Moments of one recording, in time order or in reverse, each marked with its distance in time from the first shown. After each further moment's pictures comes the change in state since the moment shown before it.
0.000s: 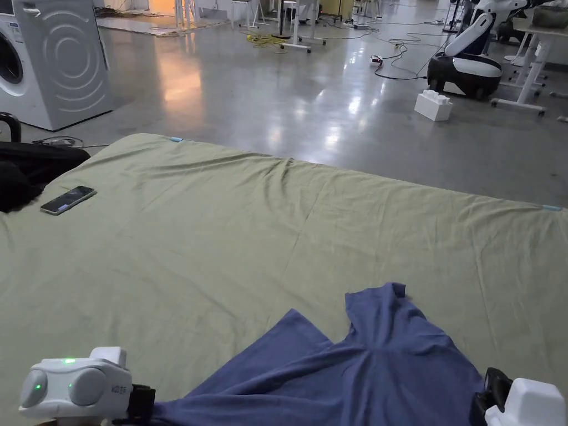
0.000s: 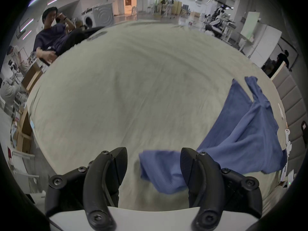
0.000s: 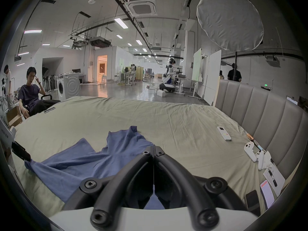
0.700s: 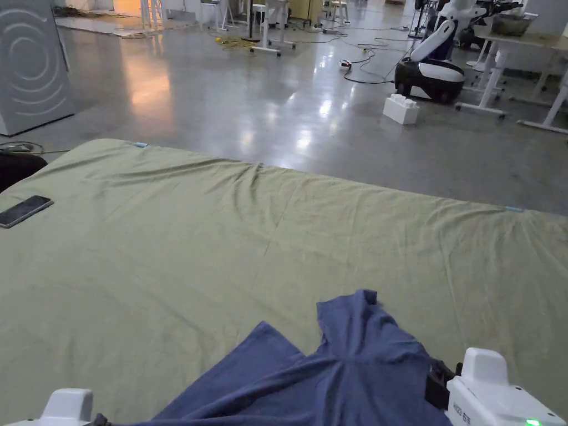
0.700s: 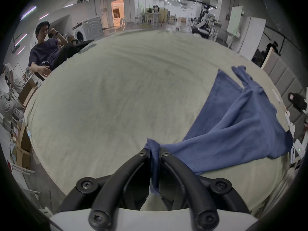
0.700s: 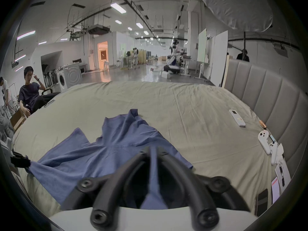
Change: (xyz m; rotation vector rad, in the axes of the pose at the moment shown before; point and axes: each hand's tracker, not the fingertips) left arm 0.015 -0.026 0.020 0.238 -0.053 -0.133; right arm 0.023 0.008 -0.112 -0.267 0.084 -0.042
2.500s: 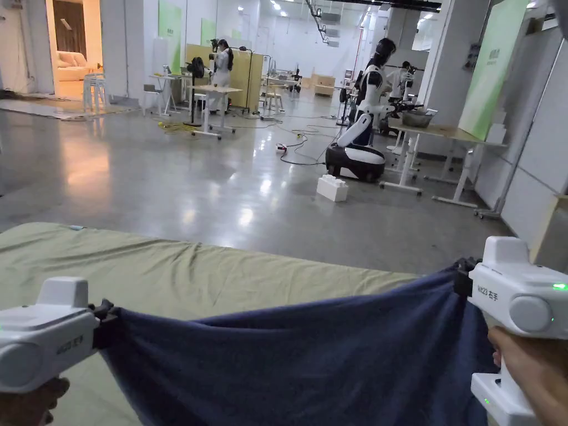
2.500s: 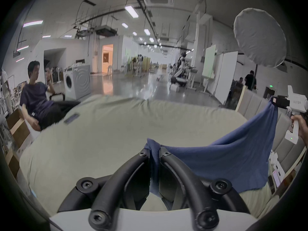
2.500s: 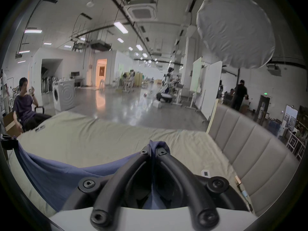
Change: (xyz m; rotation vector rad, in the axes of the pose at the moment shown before) left arm 0.073 0.207 0.104 0.501 -0.171 -0.056; right arm 0.112 0.223 0.123 0.410 -0.141 0.060
